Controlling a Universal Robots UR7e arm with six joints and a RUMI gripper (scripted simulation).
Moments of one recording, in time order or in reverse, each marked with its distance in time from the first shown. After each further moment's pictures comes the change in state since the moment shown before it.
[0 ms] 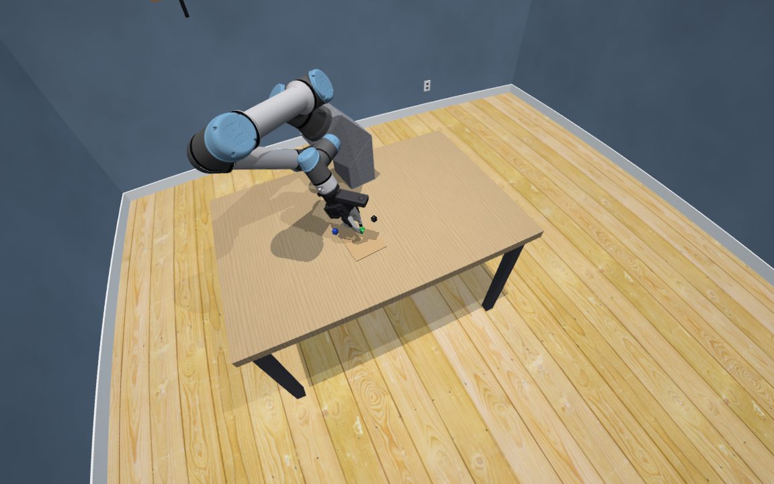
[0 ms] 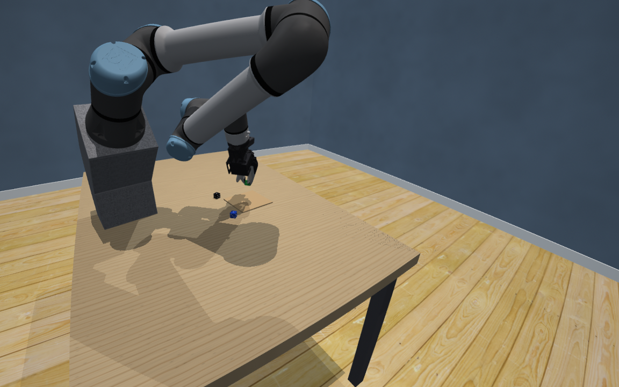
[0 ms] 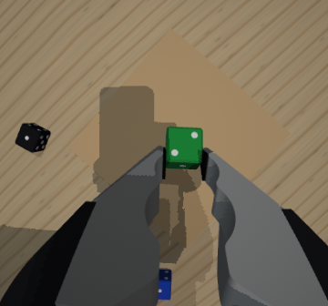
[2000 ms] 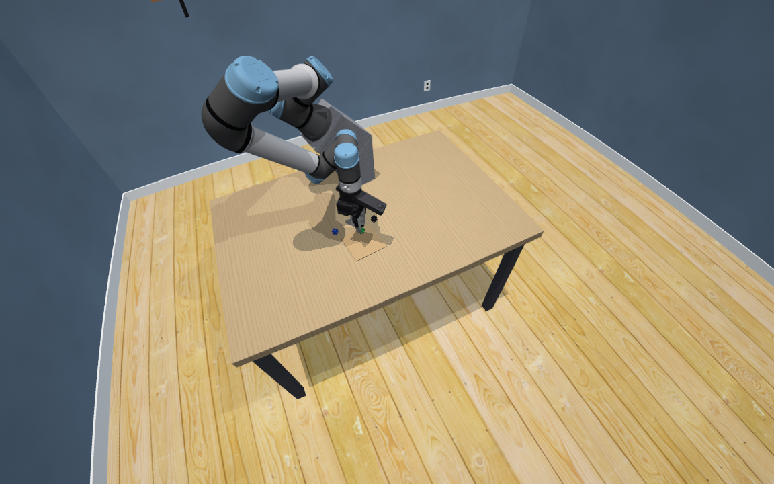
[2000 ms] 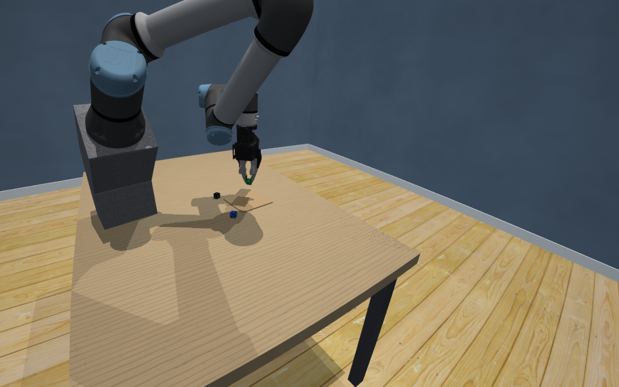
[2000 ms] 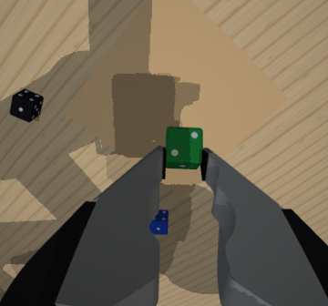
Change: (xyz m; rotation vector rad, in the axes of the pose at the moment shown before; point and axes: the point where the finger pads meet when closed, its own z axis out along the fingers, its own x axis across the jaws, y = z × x) arm 0.003 -0.008 -0.003 -0.420 0.022 -0.003
